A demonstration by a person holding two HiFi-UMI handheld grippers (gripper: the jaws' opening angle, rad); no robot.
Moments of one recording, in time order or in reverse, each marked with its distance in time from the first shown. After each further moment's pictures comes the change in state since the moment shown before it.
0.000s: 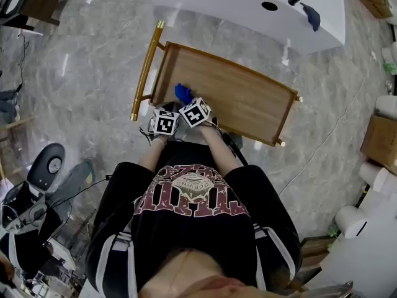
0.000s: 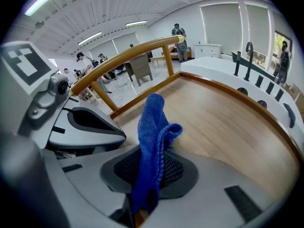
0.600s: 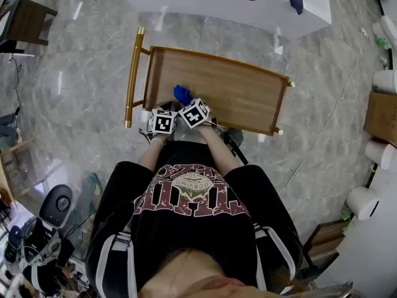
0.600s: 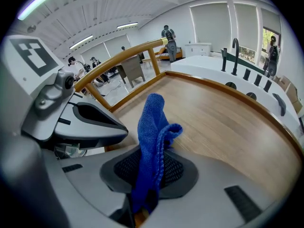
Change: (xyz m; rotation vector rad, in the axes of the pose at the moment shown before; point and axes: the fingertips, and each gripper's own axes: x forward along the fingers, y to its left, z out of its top) left arm 0.014 -0.027 0.014 0.076 0.026 -0.051; right arm -0.019 -0.025 -0.025 0.077 -0.013 -0.059
